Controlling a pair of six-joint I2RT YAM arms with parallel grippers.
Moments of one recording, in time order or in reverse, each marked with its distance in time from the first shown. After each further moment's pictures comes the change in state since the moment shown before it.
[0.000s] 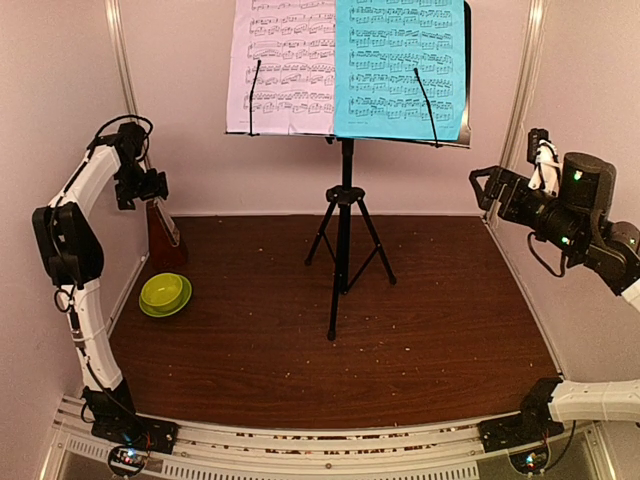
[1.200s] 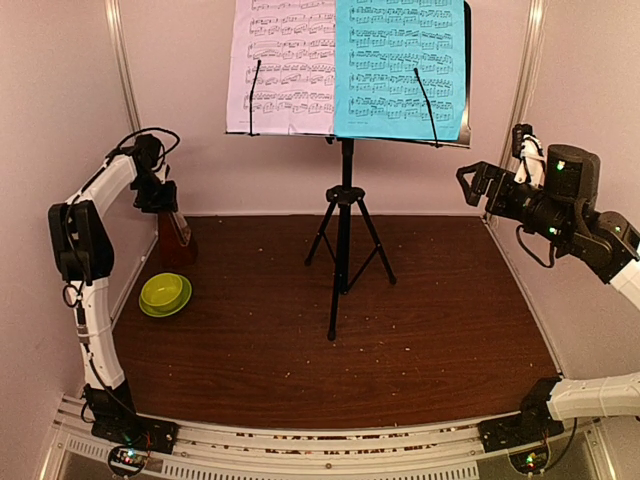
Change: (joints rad) left arm -0.042 0.088 -0.035 0.107 0.060 0.191; right arm -0.017 0.079 0.033 0.022 -0.050 -0.008
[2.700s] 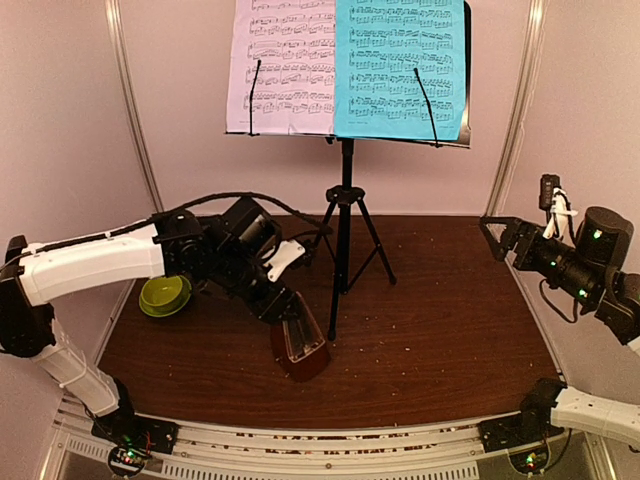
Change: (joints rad) left arm -1.011 -0.674 -0.861 0.232 0.097 -0.016; right arm -0.001 -0.352 -0.313 -0.013 -0.121 0.026
